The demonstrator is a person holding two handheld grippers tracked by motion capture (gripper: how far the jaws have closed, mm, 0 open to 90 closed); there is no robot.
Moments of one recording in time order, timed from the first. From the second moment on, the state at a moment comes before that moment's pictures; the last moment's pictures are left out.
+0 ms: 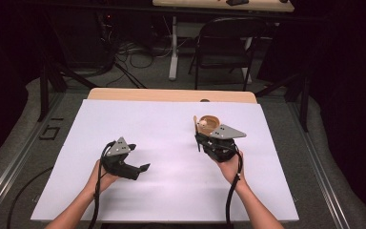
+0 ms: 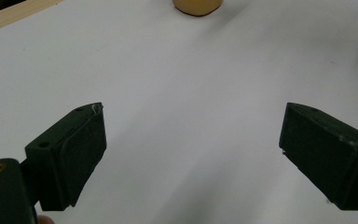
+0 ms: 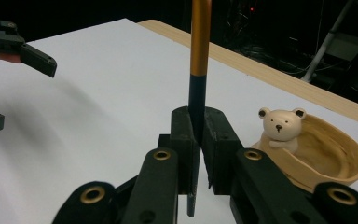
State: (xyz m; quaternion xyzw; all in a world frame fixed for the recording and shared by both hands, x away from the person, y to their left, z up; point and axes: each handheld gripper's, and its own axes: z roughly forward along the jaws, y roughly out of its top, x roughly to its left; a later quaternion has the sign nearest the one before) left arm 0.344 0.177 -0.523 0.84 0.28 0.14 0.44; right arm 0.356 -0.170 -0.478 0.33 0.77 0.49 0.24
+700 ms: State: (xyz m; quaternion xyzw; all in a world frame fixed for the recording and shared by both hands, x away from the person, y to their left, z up) left arm 0.343 0.177 -0.522 0.84 0.28 0.15 0.44; right arm 0.366 -0.192 -0.471 0.36 0.76 0.49 0.24
